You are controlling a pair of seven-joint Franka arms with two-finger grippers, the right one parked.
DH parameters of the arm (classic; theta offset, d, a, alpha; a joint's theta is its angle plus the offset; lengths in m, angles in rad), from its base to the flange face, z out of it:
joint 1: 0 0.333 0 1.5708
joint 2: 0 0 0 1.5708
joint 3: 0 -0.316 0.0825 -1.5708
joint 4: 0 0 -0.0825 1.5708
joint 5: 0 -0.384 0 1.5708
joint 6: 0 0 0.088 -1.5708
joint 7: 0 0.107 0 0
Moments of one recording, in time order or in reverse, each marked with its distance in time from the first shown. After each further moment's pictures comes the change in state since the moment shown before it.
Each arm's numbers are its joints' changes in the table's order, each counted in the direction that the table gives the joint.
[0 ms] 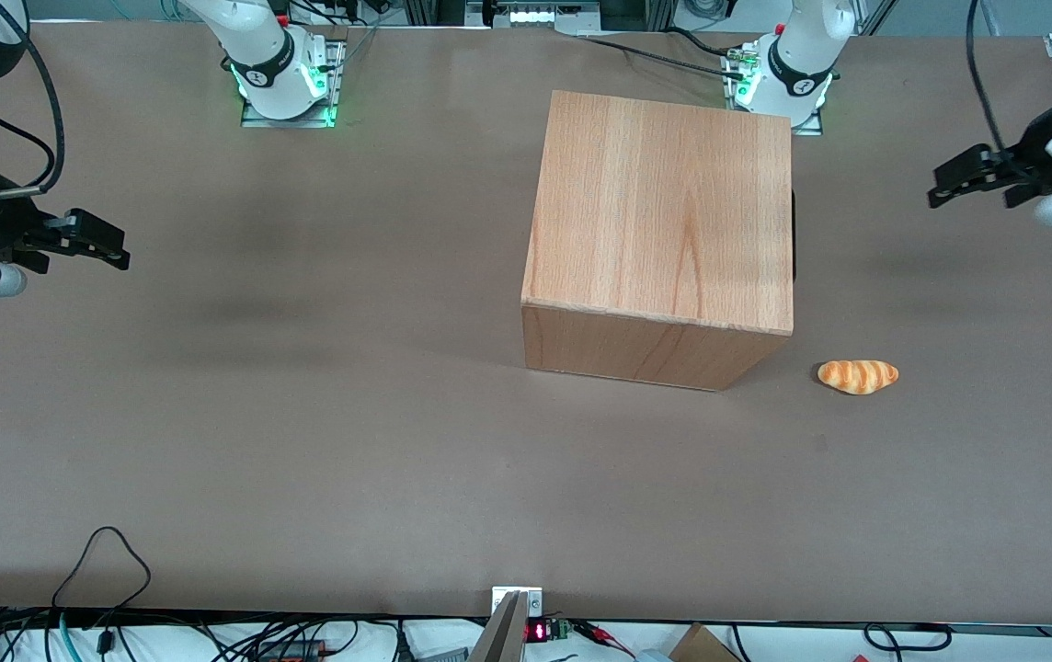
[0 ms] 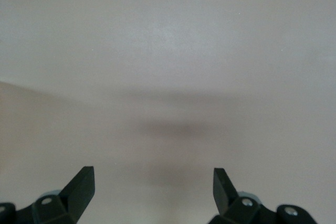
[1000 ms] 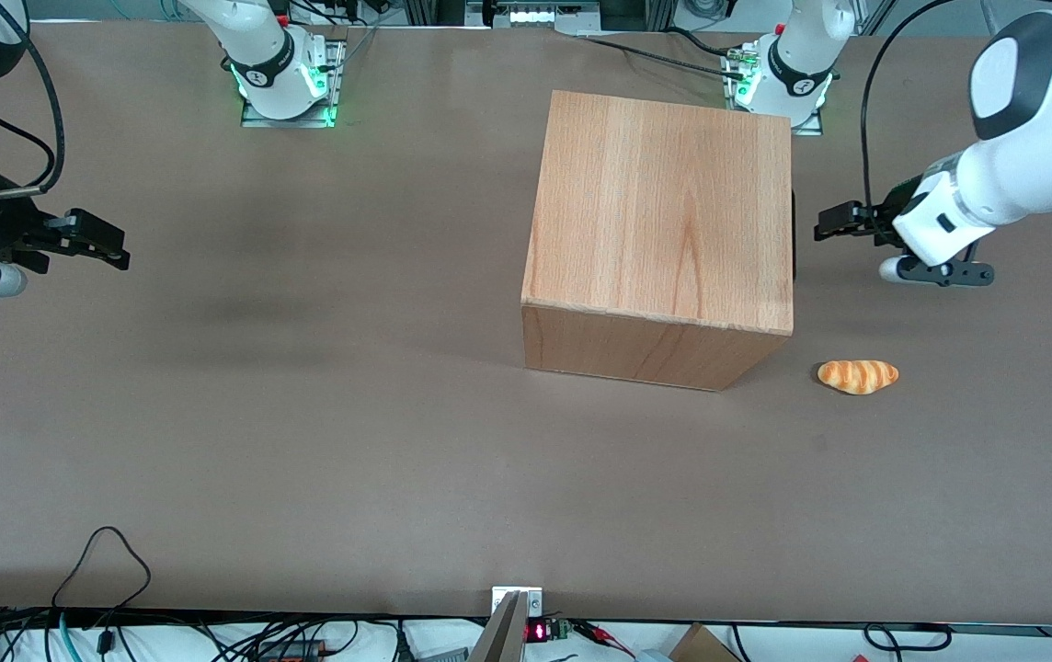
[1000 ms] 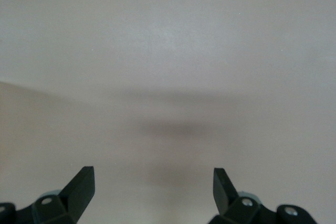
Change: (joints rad) arm -0.005 -0.057 0.084 -0.244 0.120 -0.205 0.002
